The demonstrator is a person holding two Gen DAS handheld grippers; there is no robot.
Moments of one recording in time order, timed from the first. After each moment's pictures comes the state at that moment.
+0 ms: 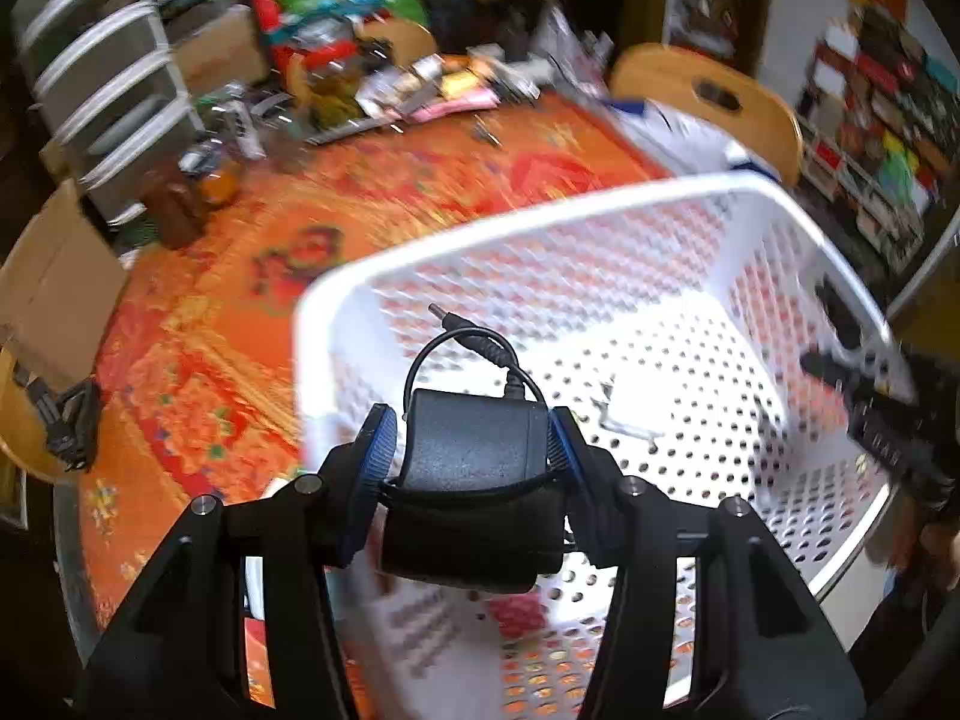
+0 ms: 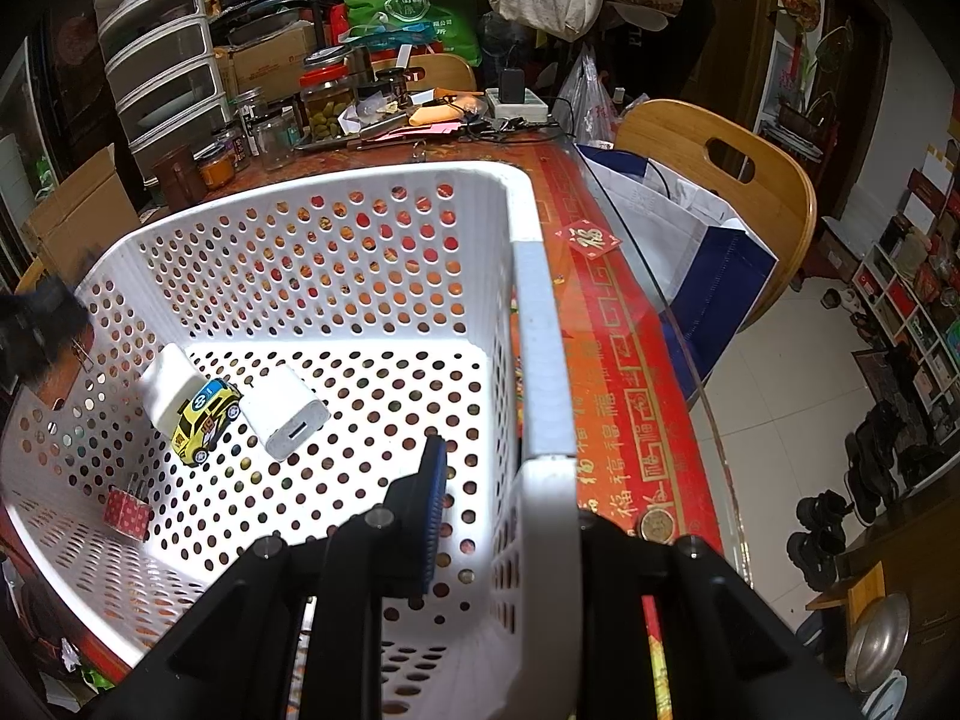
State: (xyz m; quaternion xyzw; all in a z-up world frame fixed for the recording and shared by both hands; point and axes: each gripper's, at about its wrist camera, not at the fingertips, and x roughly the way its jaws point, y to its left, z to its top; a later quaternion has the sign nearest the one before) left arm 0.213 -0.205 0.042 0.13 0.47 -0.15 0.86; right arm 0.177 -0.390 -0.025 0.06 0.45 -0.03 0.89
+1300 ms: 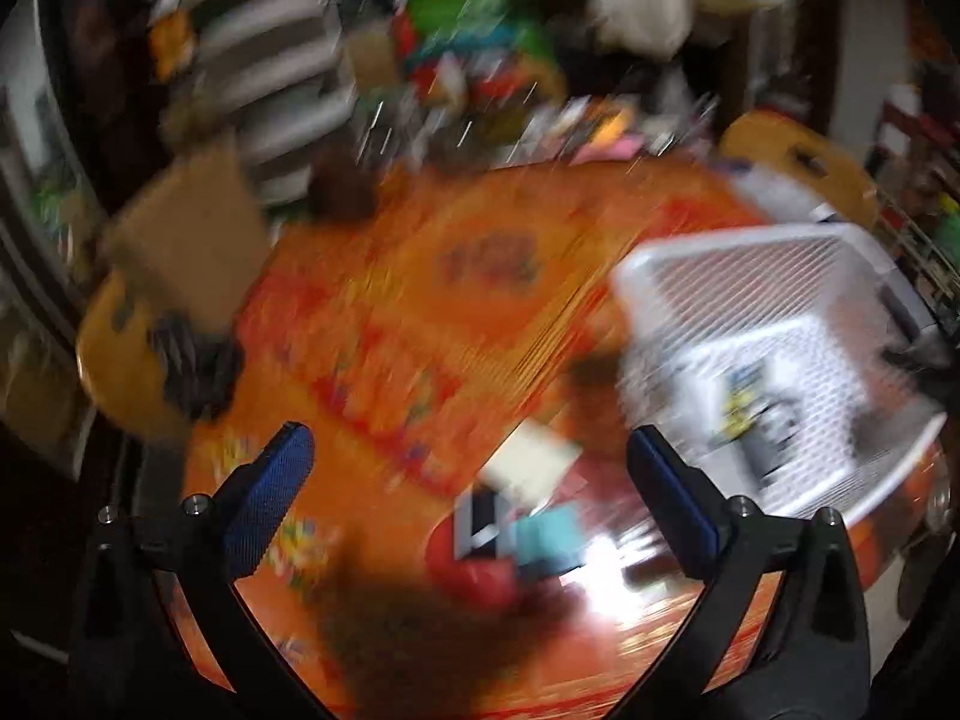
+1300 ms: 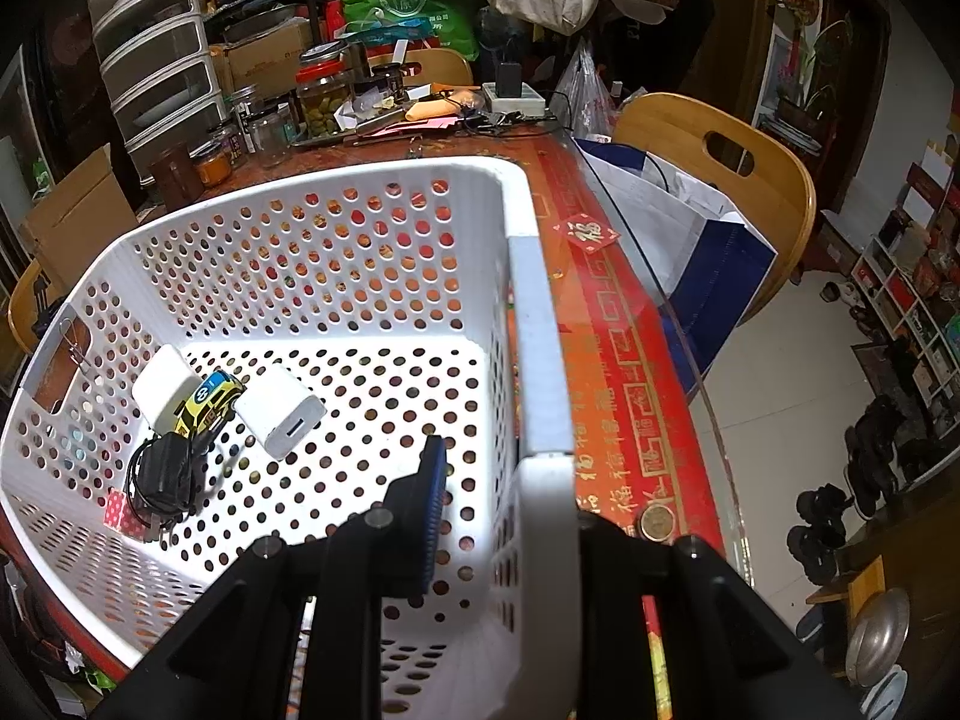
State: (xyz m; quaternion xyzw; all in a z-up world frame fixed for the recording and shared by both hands) left arm 0.183 -0.013 0.052 0.08 0.43 -0.05 0.90; right arm 0.177 -0.391 -0.028 0.06 0.46 -0.04 0.89
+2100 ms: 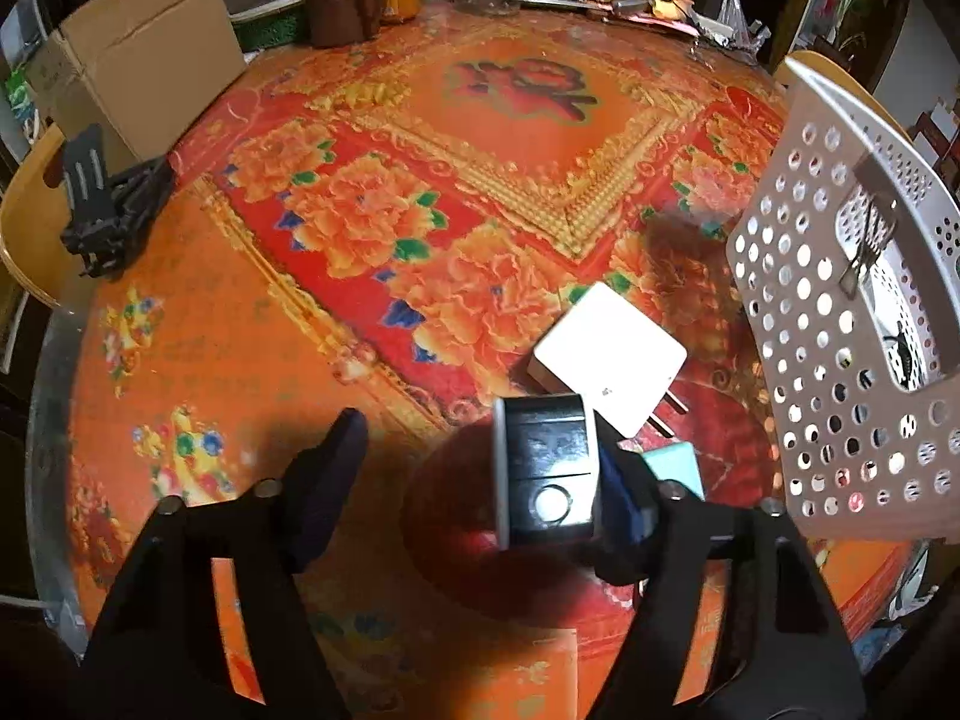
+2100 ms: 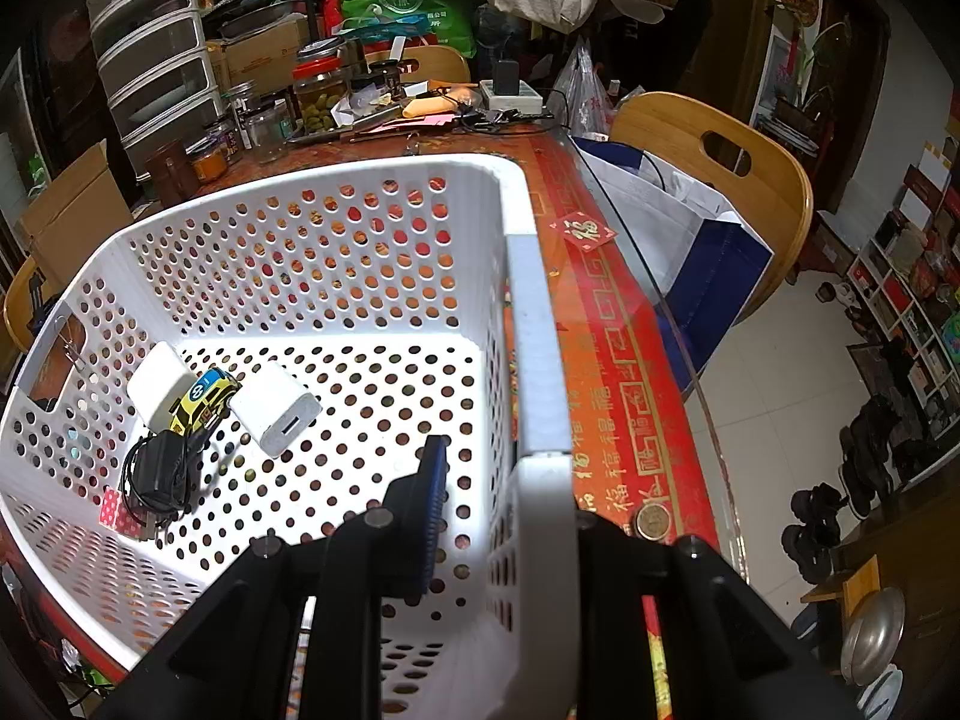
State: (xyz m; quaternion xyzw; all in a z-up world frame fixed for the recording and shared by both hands) left arm 0.220 0.008 -0.070 0.03 0.54 -0.05 0.84; right arm 0.179 -0.392 -0.028 0.06 0.46 -0.04 0.88
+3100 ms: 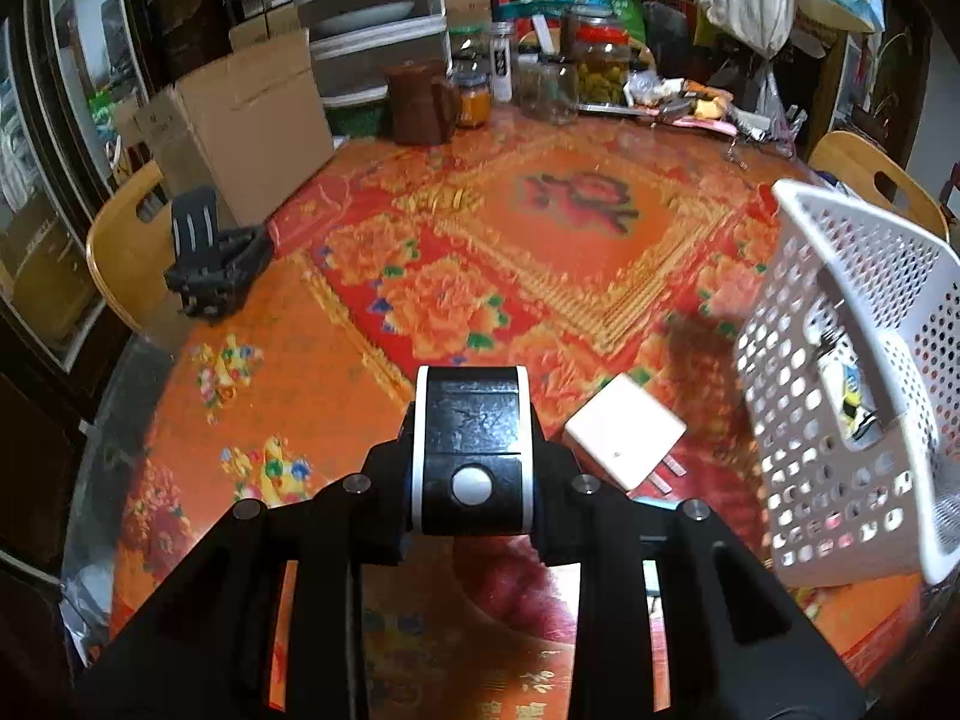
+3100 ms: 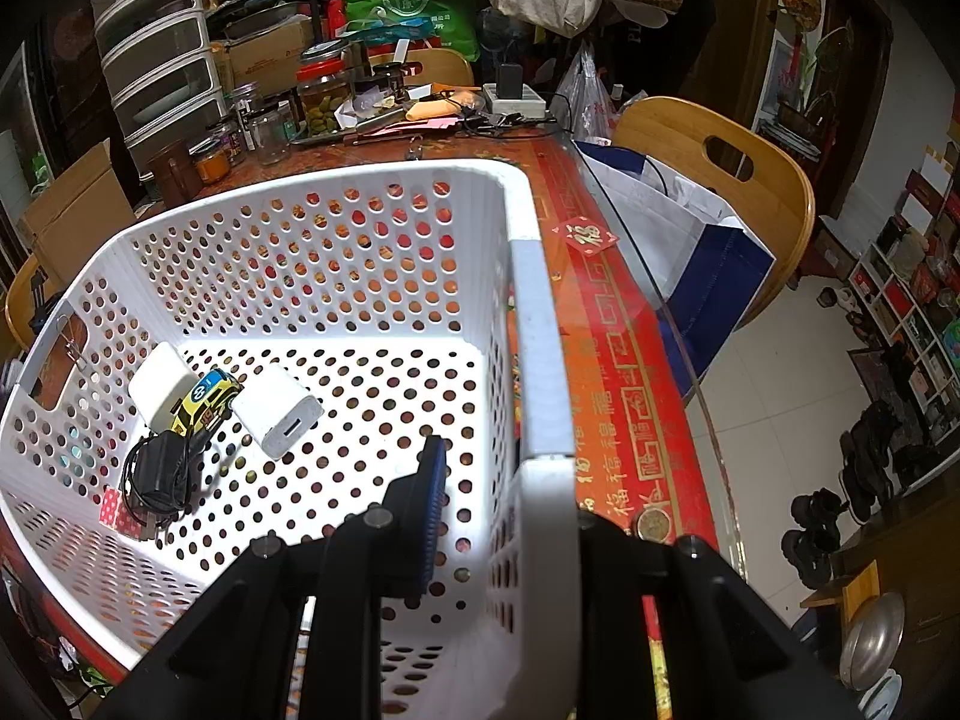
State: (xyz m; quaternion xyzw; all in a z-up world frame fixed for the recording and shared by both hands) left arm 0.189 0.011 -0.011 0.03 0.43 0.03 0.90; right arm 0.180 -0.390 -0.023 0.05 0.46 -0.04 0.88
